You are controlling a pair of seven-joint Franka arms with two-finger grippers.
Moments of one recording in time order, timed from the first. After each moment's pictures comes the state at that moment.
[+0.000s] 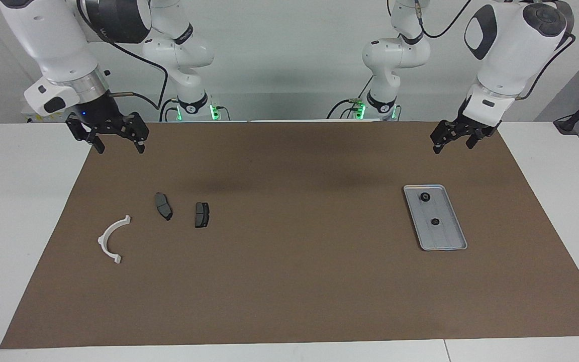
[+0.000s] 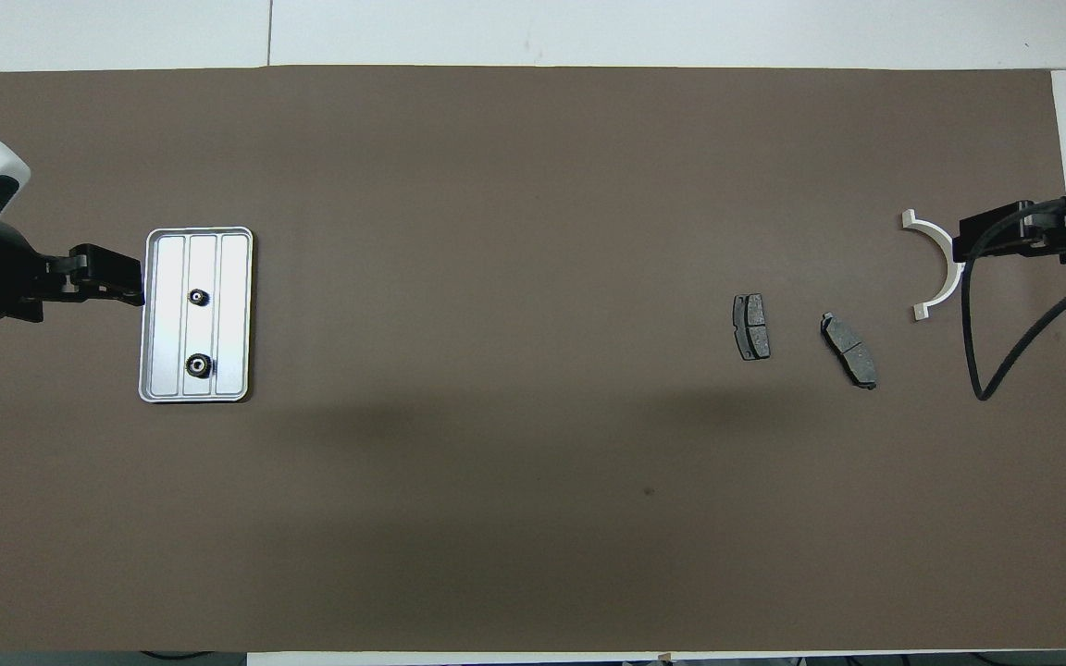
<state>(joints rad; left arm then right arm) -0.01 -0.03 -0.09 -1.70 0.00 1.65 -0.18 0.03 0.03 -0.05 -1.57 0.01 1.64 0.02</state>
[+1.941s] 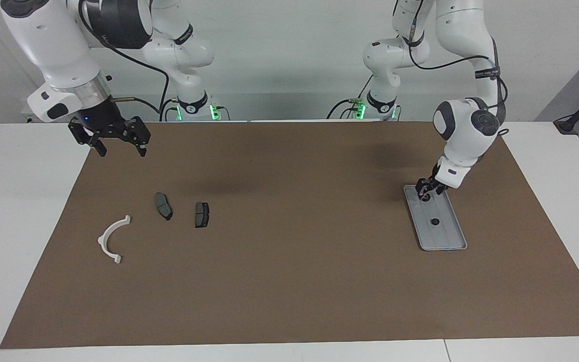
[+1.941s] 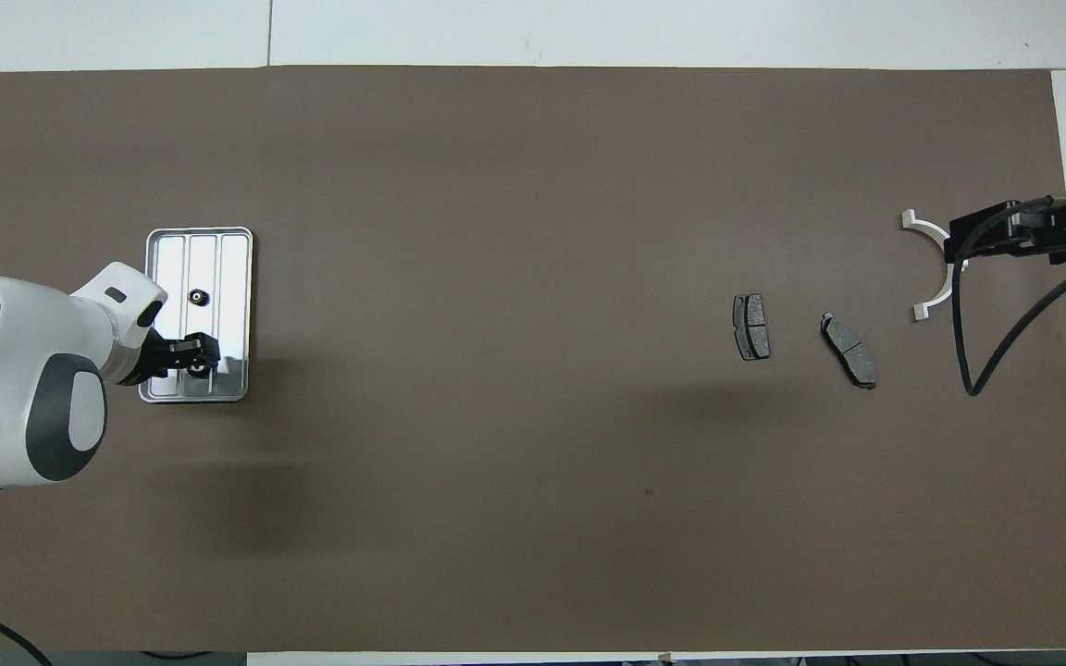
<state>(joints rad) 0.09 0.09 -0.08 -2.29 0.00 2.36 -0.14 0.03 0.04 -0.05 -1.57 0.01 1.64 0.02</state>
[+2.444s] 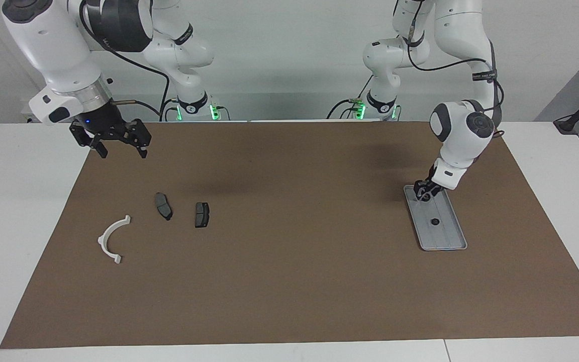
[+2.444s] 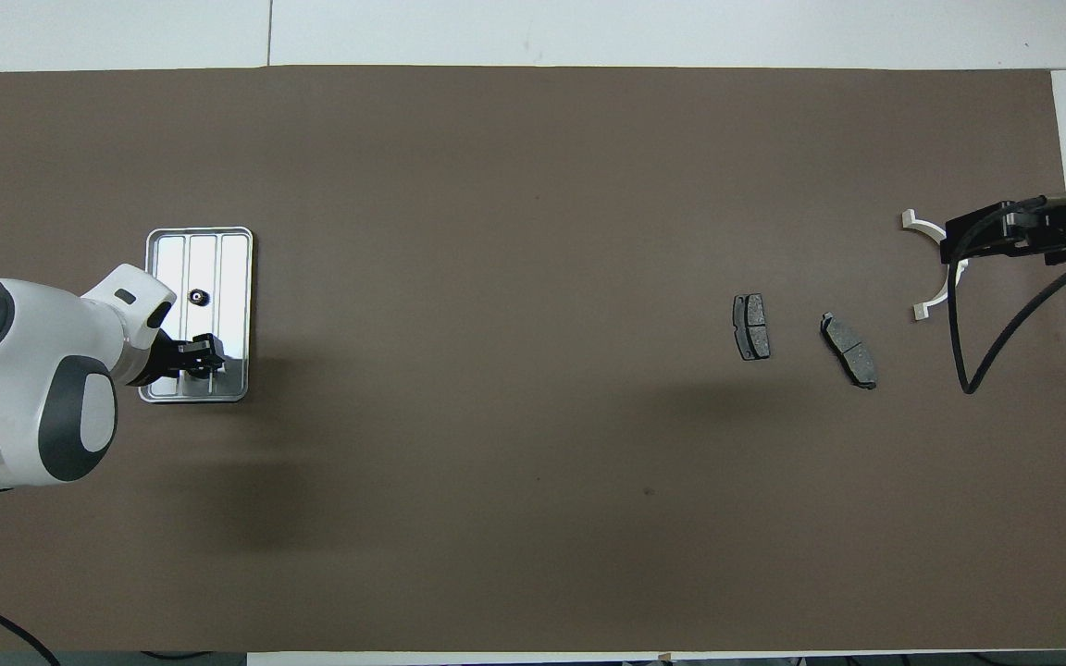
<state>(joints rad) 0.08 0.10 -0.08 -2.30 0.00 2.38 -0.15 0.03 0.05 -0.05 -1.58 0.01 1.64 0.02</state>
